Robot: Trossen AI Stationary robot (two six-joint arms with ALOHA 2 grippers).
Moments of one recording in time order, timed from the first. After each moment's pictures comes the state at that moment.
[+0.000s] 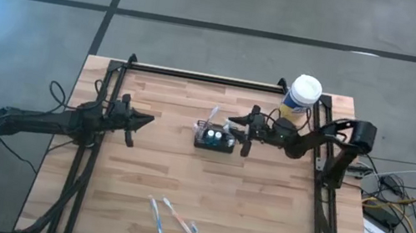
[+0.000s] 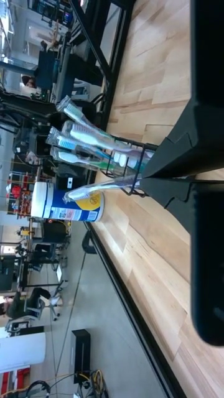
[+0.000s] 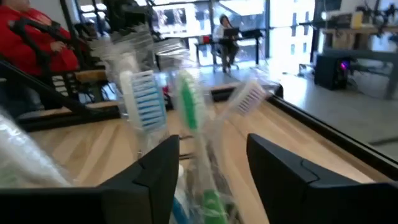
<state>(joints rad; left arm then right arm) 0.16 0.25 0.03 0.14 -0.17 -0.14 -0.32 1.74 0.40 1.36 -0.16 0.12</state>
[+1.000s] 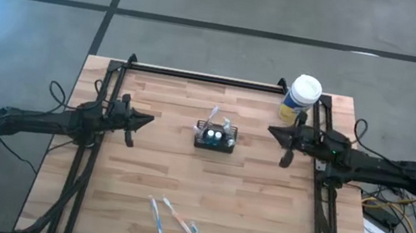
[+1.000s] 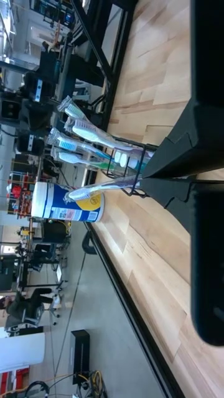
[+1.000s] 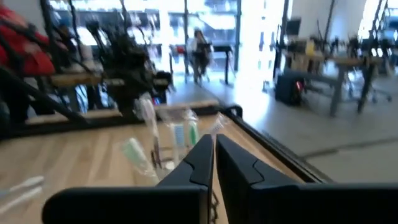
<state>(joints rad) 0.16 0.25 0.03 0.14 -0.17 -0.14 -0.17 0.53 0.22 0.33 0.11 0.03</state>
